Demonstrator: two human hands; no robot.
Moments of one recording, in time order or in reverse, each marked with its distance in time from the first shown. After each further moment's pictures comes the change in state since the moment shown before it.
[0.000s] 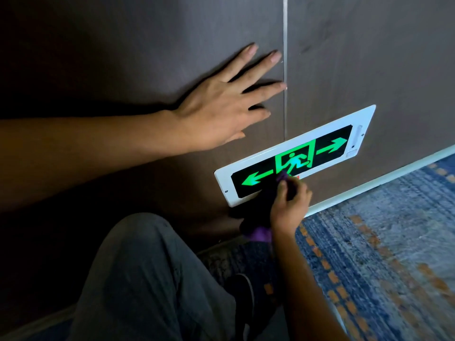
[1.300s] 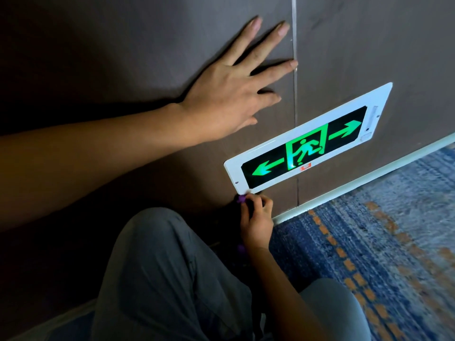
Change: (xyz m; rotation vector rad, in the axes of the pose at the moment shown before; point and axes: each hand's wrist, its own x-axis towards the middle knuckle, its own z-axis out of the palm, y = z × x) left_hand 0.000 0.003 0.002 -0.090 0.037 -0.052; right_hand -0.103 0.026 0.041 -0.180 -0.351 -0.109
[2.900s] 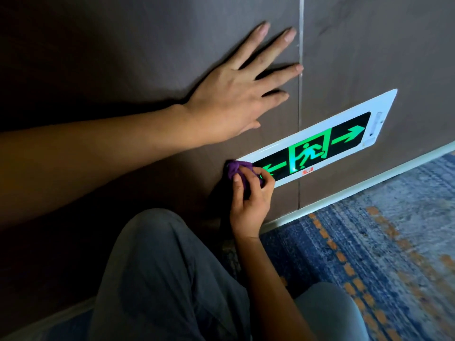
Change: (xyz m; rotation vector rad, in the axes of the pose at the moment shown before) left_hand -0.001 -0.002 0.003 0.031 0.022 -0.002; right_hand 0.023 -0.075 -0.007 0.294 0.289 -0.189
